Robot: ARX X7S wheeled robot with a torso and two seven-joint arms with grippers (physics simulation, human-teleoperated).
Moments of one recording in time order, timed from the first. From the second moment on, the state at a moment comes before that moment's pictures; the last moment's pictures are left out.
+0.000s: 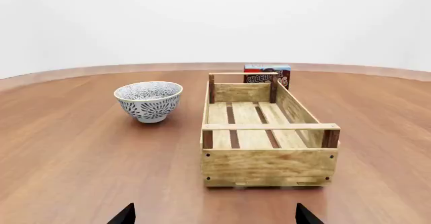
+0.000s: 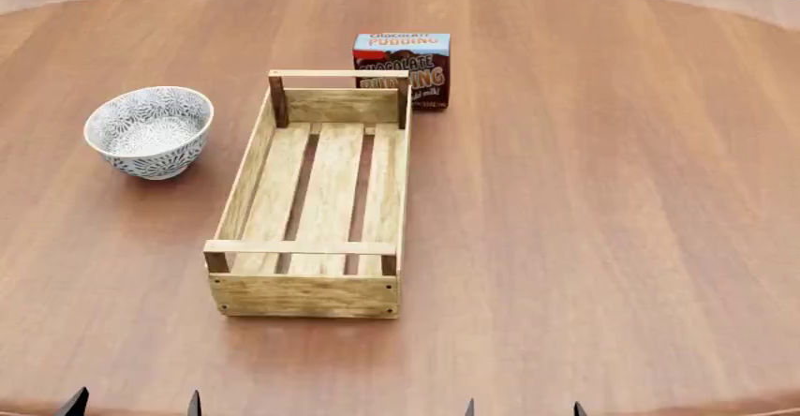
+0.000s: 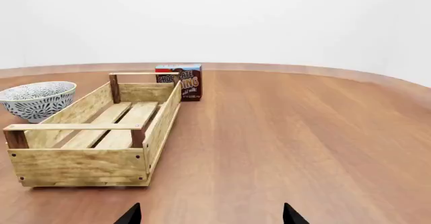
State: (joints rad) left arm 0.00 0.00 0.00 0.00 0.00 0.00 0.00; right arm 0.00 0.00 0.00 0.00 0.00 0.00 0.00
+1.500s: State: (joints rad) left arm -0.01 -0.11 0.15 0.02 -0.03 -0.07 -0.18; right arm -0.01 0.11 -0.10 -0.05 0.18 0.03 0.07
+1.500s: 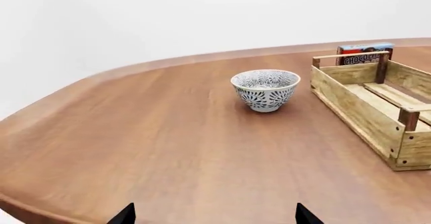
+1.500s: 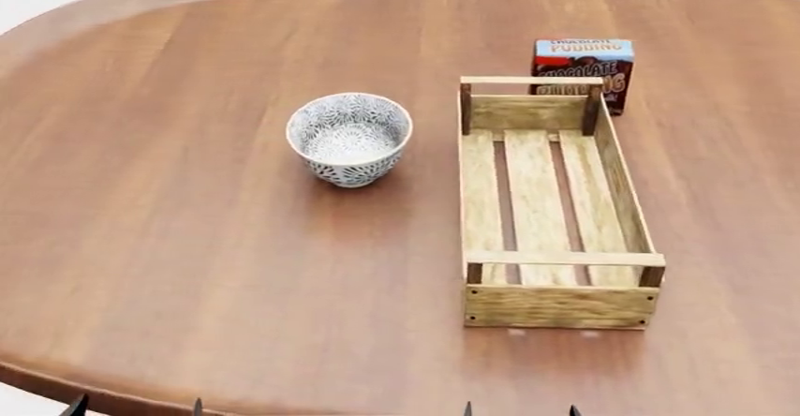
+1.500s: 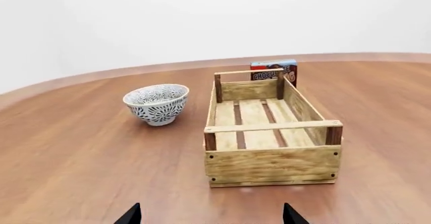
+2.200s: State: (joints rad) left arm -0.01 -0.14 0.20 0.00 -0.06 -0.04 -0.22; right arm -0.01 0.14 -0.15 -0.04 0.21 0.03 0.12
